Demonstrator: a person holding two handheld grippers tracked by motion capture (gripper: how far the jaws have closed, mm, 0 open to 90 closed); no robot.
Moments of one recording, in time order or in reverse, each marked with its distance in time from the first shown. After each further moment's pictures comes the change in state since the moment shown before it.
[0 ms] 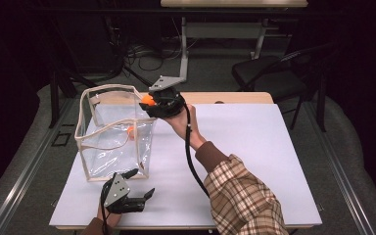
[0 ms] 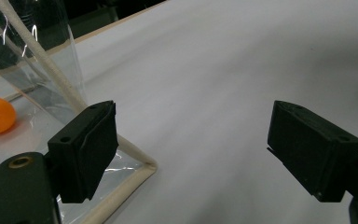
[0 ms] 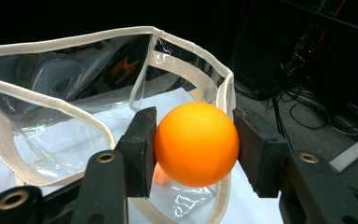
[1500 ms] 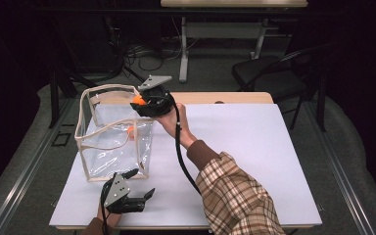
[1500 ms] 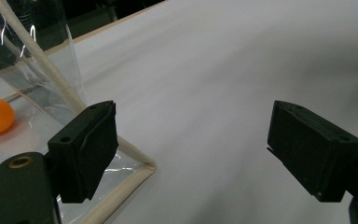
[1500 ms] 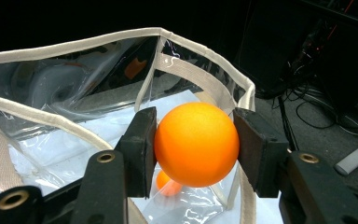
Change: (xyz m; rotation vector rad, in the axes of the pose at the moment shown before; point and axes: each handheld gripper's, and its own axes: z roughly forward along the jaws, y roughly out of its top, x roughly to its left) left arm 0.000 0.000 0.000 -0.001 -0.004 0.001; right arm 0.010 0.009 0.025 0.018 0.014 -0.002
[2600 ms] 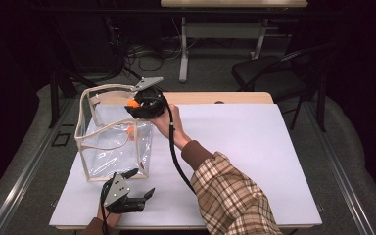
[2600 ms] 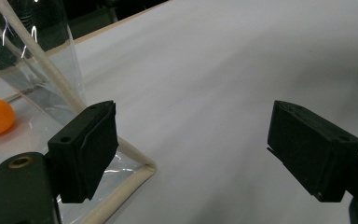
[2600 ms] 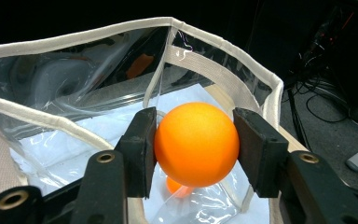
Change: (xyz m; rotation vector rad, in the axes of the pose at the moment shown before) left arm 0.000 0.000 0.000 -0.003 -0.002 -0.004; right arm 0.008 0.001 0.019 0.040 0.025 0.005
